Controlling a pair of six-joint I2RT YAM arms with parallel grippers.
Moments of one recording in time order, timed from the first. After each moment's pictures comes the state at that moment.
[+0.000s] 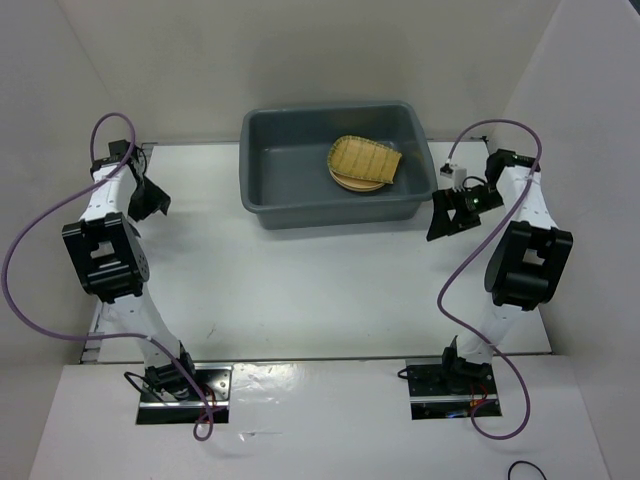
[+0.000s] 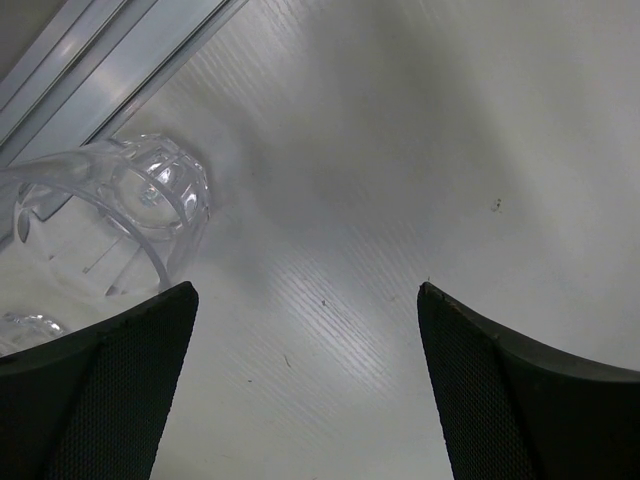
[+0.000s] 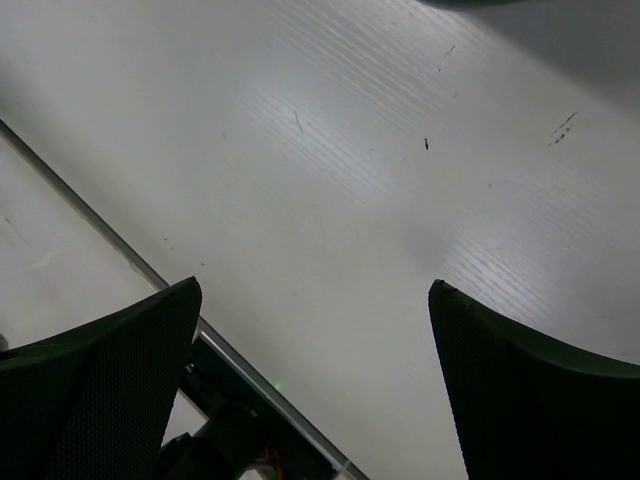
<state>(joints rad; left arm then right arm) 0.34 1.95 1.66 -0.94 -0.23 -0.60 -0.27 1.81 1.57 -1.28 -0.66 -0.68</state>
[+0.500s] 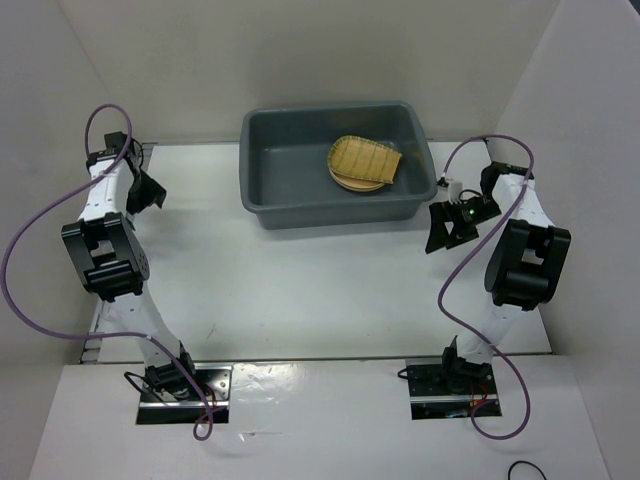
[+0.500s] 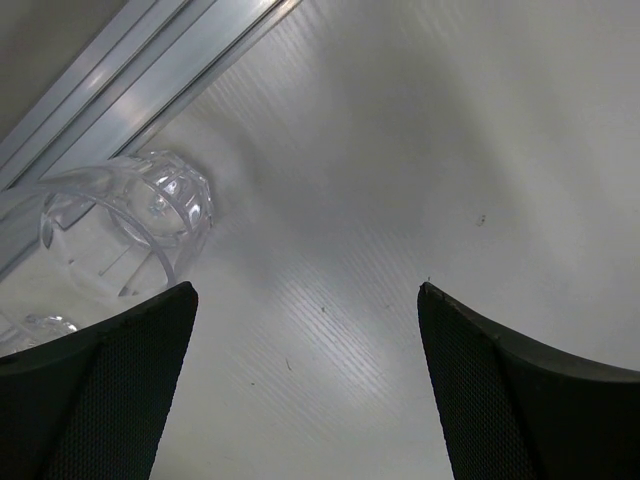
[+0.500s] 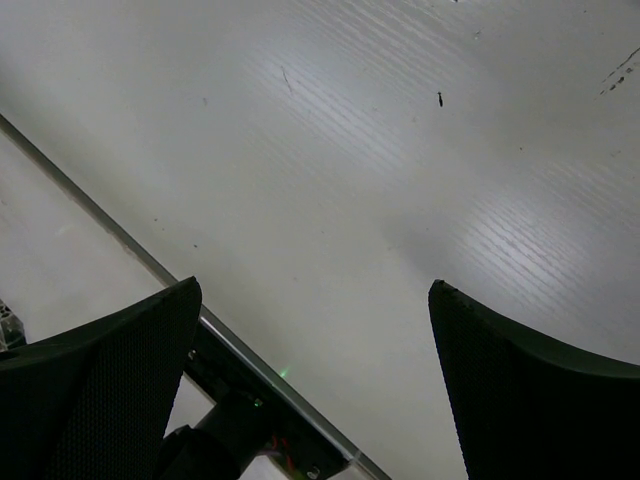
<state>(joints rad) 0.34 1.97 1.73 -0.98 -0.26 -0.60 -0.27 1.81 1.44 -1.25 -0.62 -0.68</state>
